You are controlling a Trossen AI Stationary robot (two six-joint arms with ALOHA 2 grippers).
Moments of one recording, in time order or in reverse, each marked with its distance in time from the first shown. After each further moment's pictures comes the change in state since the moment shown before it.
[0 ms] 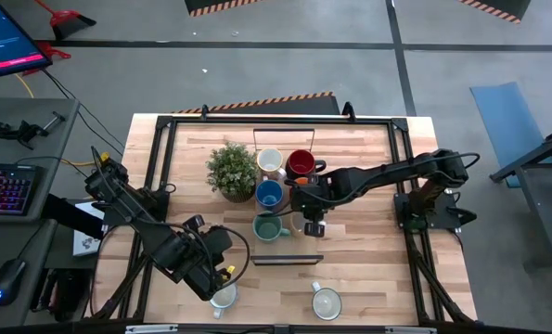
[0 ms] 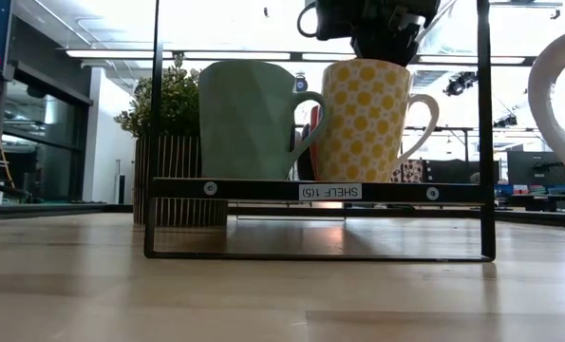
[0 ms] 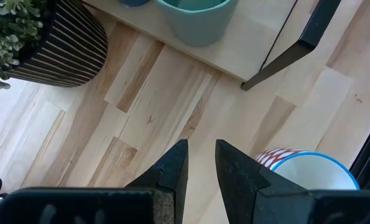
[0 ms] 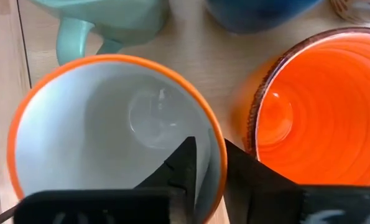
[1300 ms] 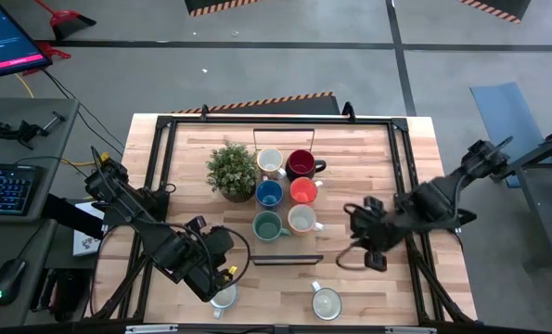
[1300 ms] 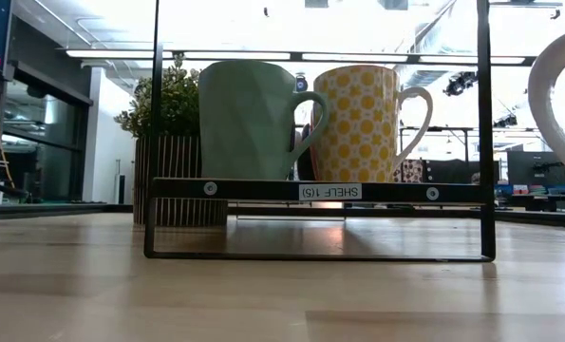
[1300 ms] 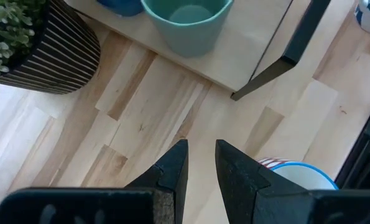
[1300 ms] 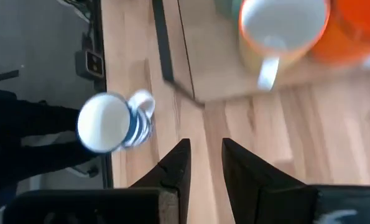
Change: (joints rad) left arm 0.000 0.000 0.000 0.039 -0.022 -0.008; right arm 0.476 -0.408 -0.011 -0.206 0.097 0.543
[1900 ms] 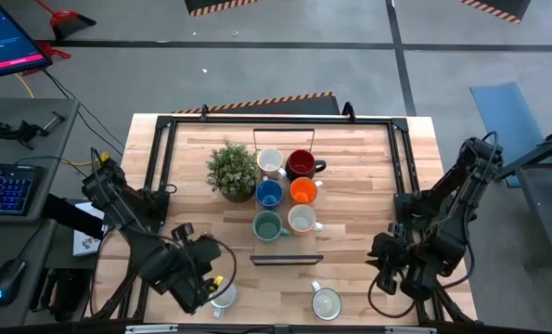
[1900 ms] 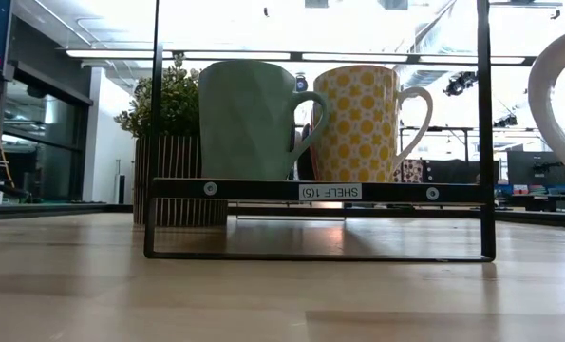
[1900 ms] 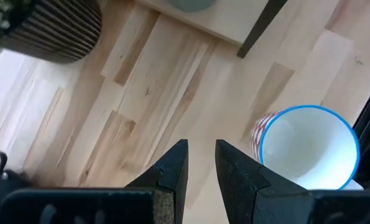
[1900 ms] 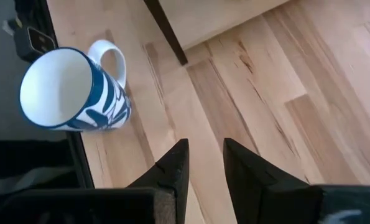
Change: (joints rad) left arm -0.097 0.000 0.000 -0.094 0.057 -0.064; right arm 0.407 0.002 -0.313 0.098 0.328 0.621
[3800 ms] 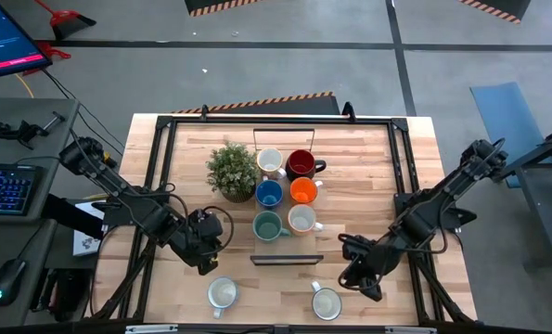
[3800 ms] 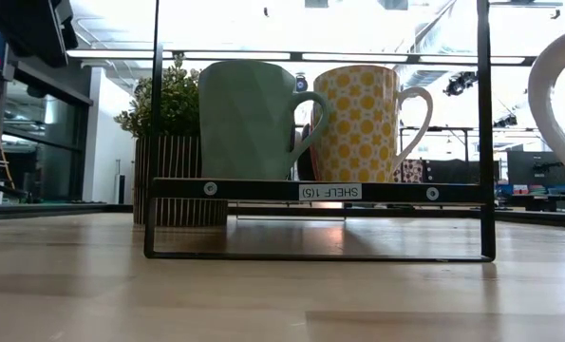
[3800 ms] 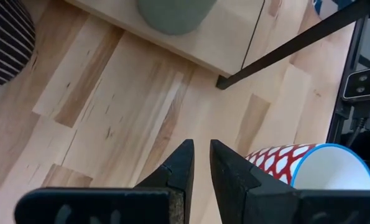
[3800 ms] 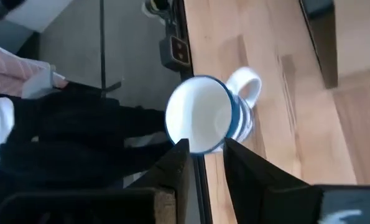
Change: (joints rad) left arm 0.165 -0.413 -0.690 0.735 0.071 0.247; right arm -0.302 -0.001 -0.049 0.540 -0.495 -0.378
